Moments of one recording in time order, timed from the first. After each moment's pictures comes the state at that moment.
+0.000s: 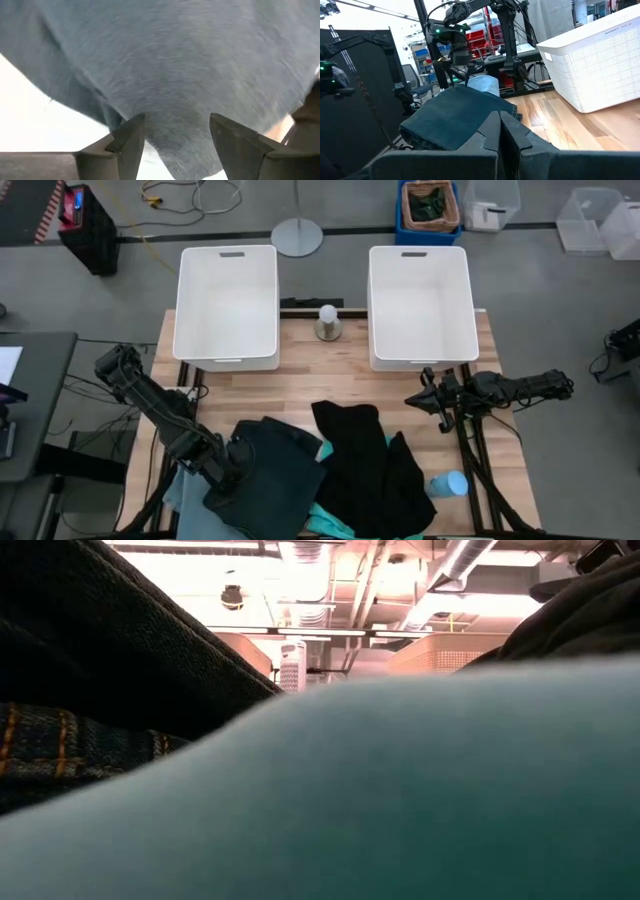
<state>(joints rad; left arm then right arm) -0.75 1.45 1.25 -1.08 0.06 -1.22 0.18 0.00 0.04 0.08 0.05 0.24</state>
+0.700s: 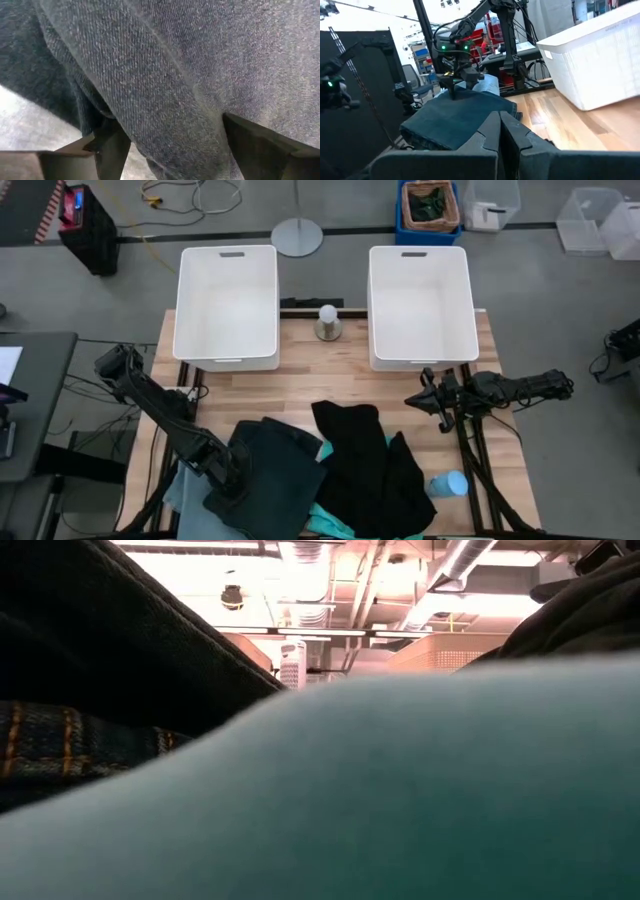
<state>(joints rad) -0.75 1.45 1.00 -0.75 0.13 -1.53 0.18 0.00 0.04 0.07 0.05 0.27</state>
